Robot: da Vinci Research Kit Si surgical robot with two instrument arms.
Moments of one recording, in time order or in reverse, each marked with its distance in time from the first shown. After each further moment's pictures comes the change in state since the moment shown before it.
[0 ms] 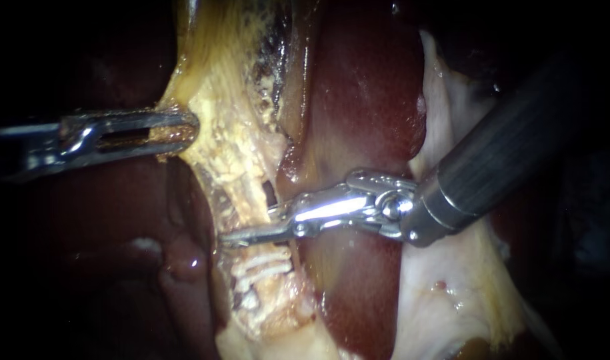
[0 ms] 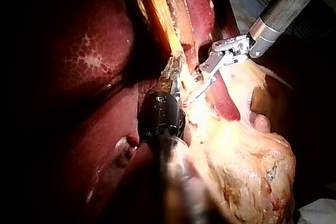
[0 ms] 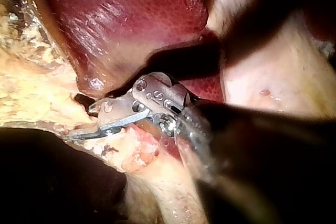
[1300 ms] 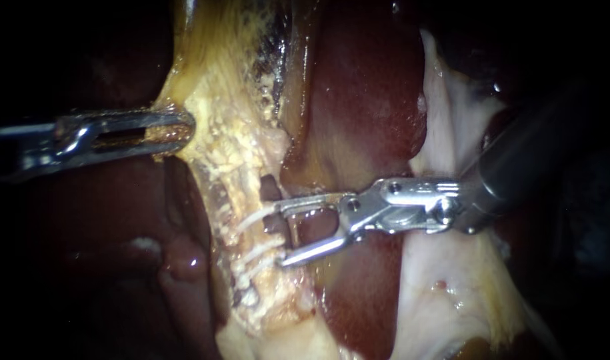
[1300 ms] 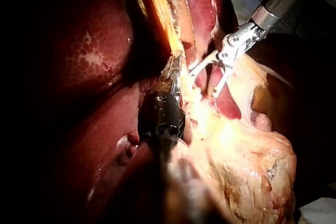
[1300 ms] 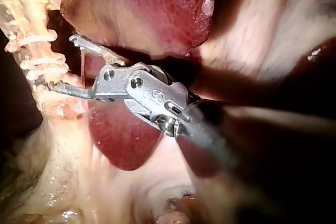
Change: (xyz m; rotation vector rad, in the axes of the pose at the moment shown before) right arm -0.003 -0.001 -0.006 -0.036 -0.023 -0.566; left arm 0.000 0.000 0.000 0.001 0.001 0.002
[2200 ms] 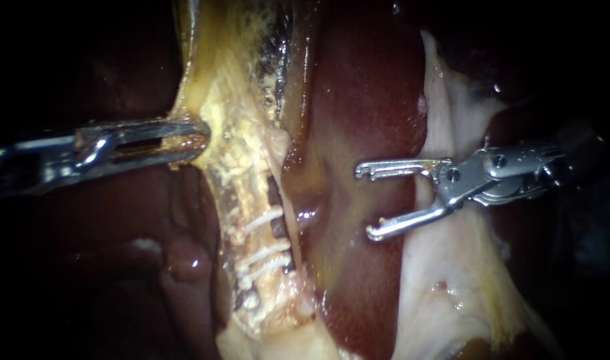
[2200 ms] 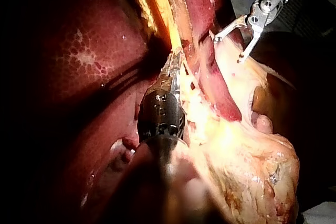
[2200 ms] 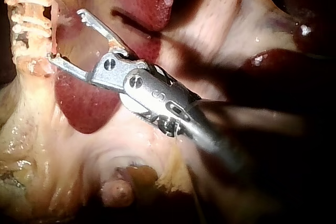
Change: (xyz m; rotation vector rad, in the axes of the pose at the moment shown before) right arm 0.005 -0.002 -0.011 -0.056 0.038 -0.076; left arm 0.003 0.000 0.006 -0.001 0.022 0.020
